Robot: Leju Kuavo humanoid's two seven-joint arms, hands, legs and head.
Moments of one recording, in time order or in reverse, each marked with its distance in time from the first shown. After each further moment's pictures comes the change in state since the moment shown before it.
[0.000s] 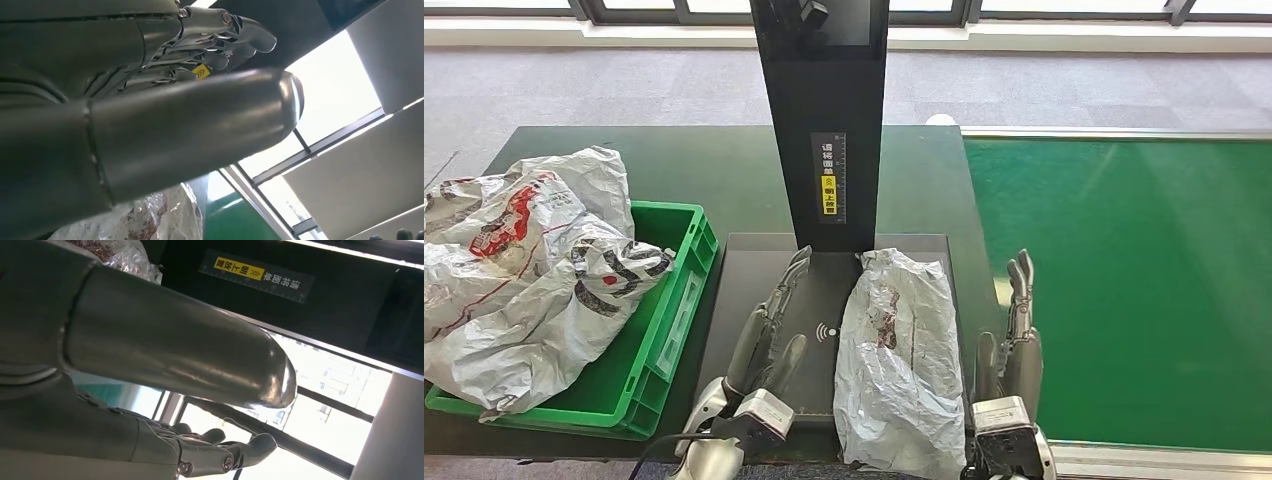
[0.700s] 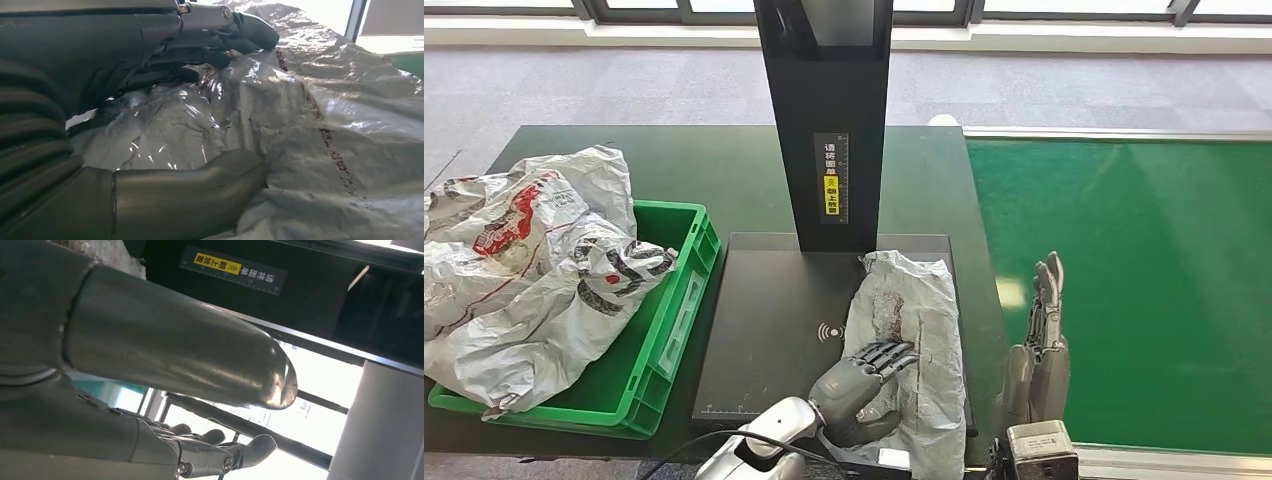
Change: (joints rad) left arm -0.247 -0.028 -0.181 0.717 -0.752 0.147 0.270; right arm 0.025 -0.002 -0.053 -0.067 -0.060 0.080 -0.061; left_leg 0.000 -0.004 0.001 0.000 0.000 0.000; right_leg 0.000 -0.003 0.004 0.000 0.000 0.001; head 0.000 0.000
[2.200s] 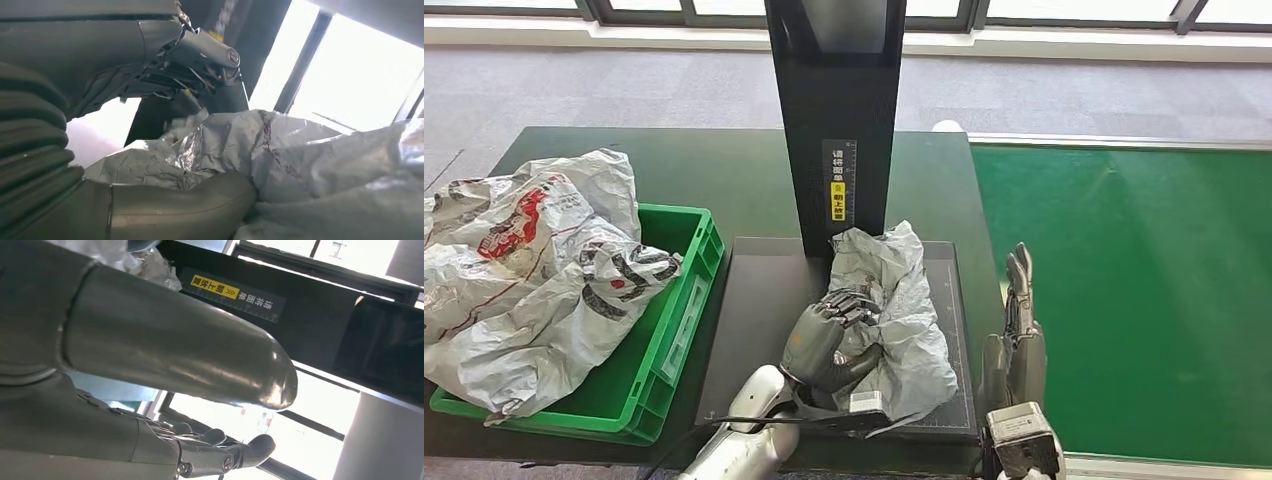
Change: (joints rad) left arm -0.046 -0.043 0.173 -0.003 0.298 0.430 -0.258; right arm -0.051 0.002 0.000 0.067 0.014 0.066 -0.001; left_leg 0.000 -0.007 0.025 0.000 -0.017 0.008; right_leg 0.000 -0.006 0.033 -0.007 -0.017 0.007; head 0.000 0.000
